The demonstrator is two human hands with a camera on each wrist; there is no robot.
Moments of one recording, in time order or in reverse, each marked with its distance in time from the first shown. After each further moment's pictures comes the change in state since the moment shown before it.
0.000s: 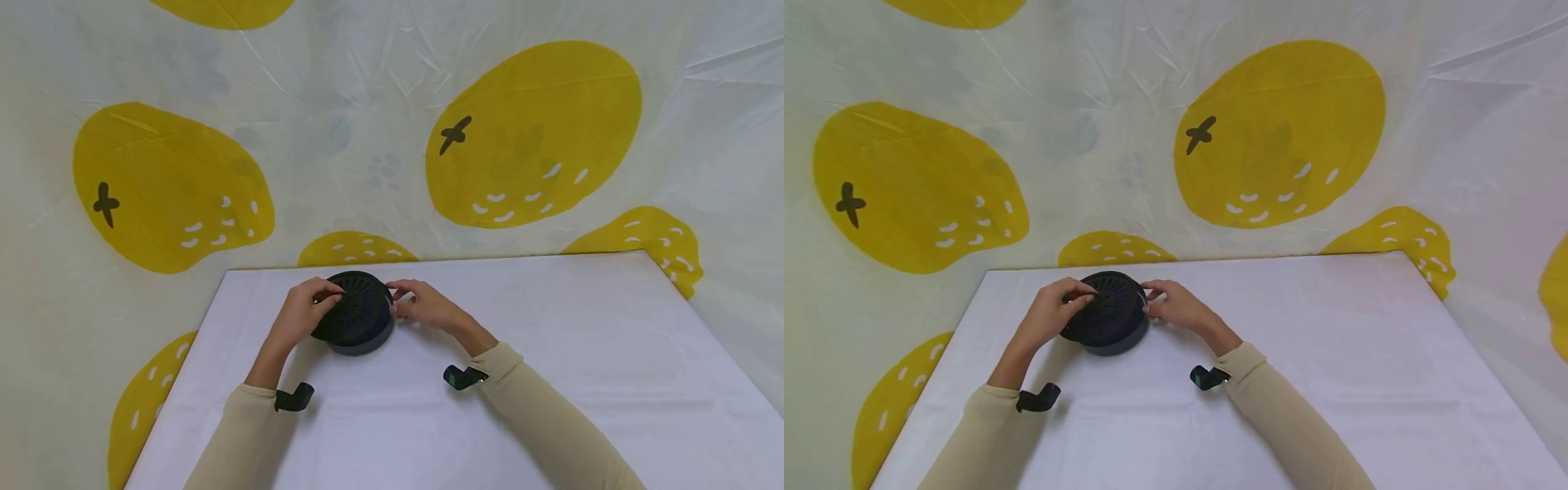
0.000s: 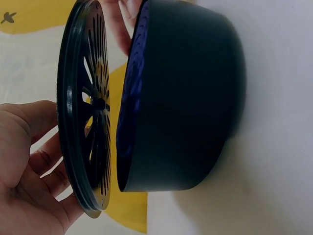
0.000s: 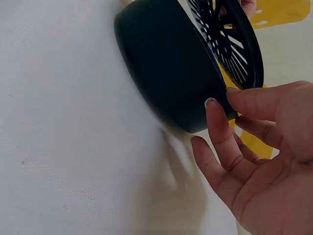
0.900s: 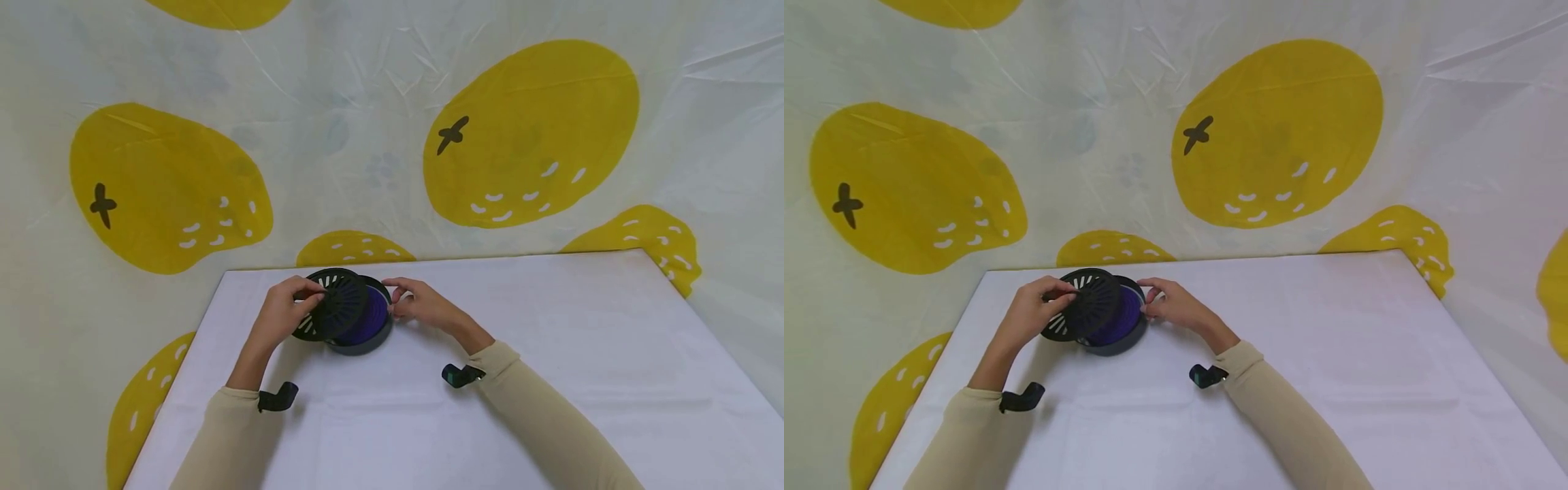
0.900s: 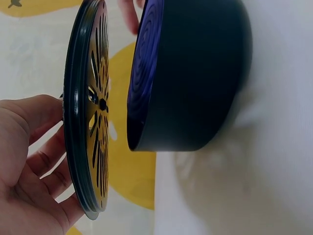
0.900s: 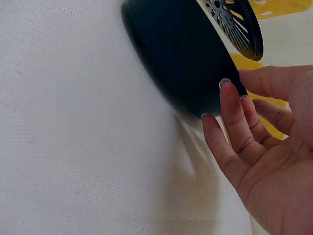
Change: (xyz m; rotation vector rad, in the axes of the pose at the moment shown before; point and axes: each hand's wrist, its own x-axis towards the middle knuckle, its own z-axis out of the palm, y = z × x) left_hand -0.007 -0.011 -0.022 0.020 0.037 -0.059; right_hand 0.006 0.011 0.001 0.137 -0.009 -0.069
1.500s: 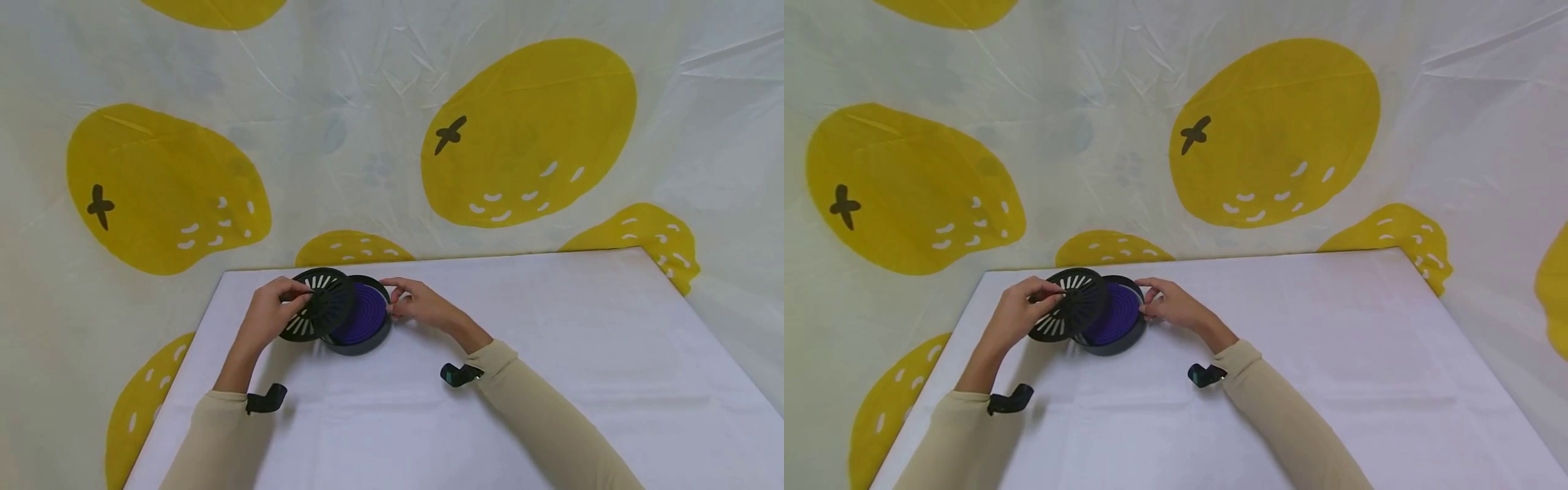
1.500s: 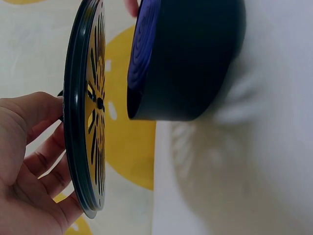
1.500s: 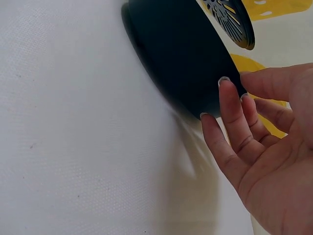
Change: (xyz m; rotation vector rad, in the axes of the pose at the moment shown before) left_hand -0.005 -0.013 -0.014 0.038 0.043 -0.001; right_hand 0.002 0.004 0.000 -0.023 -0.016 0.004
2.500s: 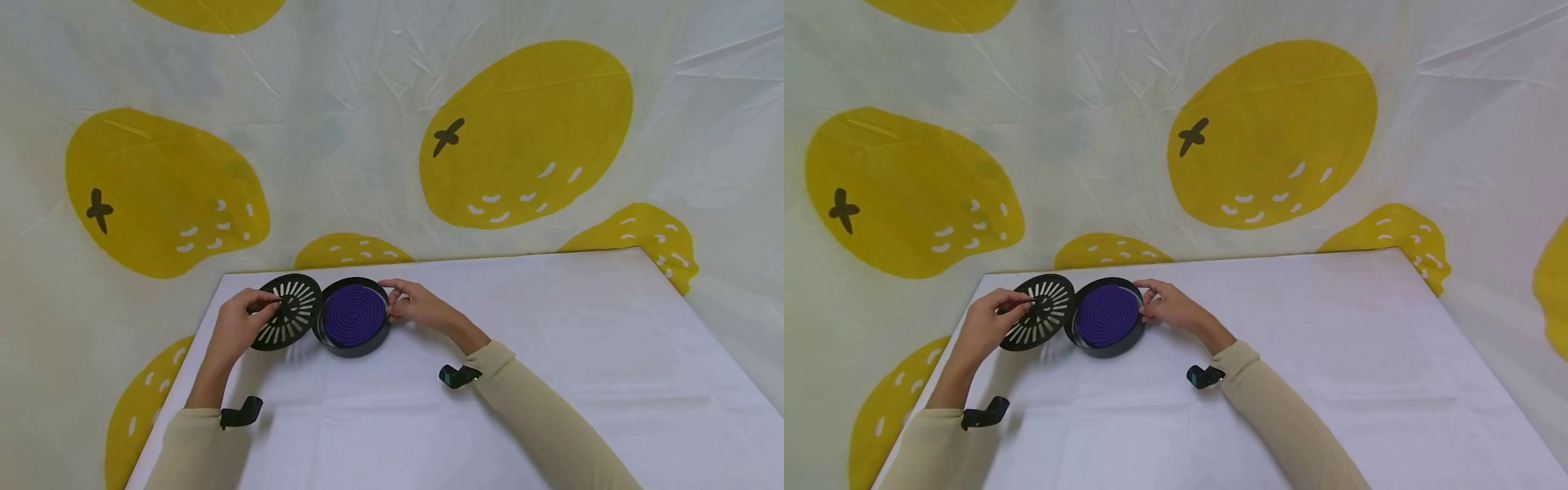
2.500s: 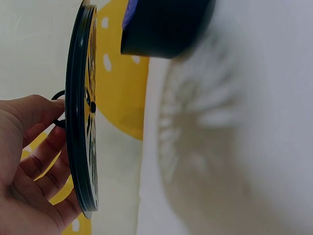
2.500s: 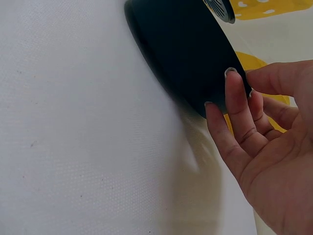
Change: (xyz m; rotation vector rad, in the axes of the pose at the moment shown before) left_hand -0.025 -0.030 -0.025 0.080 0.089 -0.132; right_hand 0.000 -0.002 0.001 0.044 -0.016 0.012
